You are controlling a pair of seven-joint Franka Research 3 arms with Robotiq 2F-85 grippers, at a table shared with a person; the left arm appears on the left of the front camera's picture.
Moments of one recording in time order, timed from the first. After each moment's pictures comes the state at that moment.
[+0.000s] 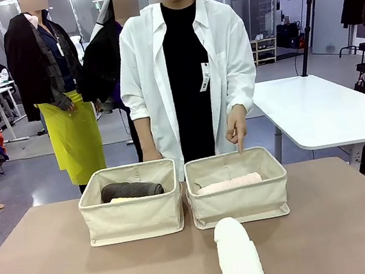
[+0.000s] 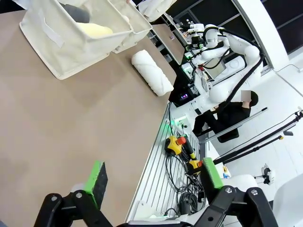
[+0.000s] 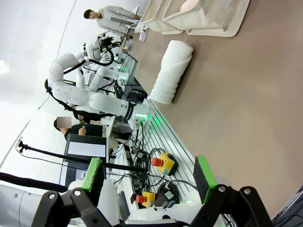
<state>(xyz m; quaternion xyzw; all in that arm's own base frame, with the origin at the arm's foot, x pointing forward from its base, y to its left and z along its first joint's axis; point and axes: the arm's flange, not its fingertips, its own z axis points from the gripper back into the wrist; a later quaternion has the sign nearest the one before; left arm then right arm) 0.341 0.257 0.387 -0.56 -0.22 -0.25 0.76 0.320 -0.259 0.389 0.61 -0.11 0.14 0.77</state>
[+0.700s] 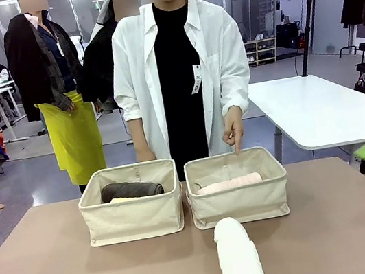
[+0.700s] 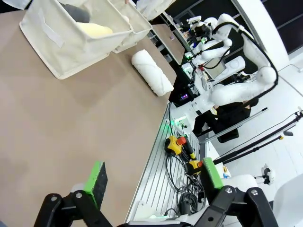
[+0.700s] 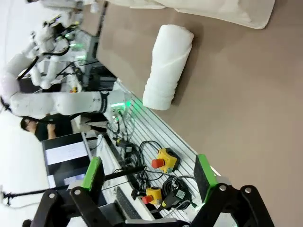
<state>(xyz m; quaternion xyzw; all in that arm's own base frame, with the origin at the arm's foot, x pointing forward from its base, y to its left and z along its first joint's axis) 0.341 0.257 0.387 -0.56 -0.22 -0.25 0.76 0.363 -0.050 0.472 0.47 -0.01 0.13 0.87</state>
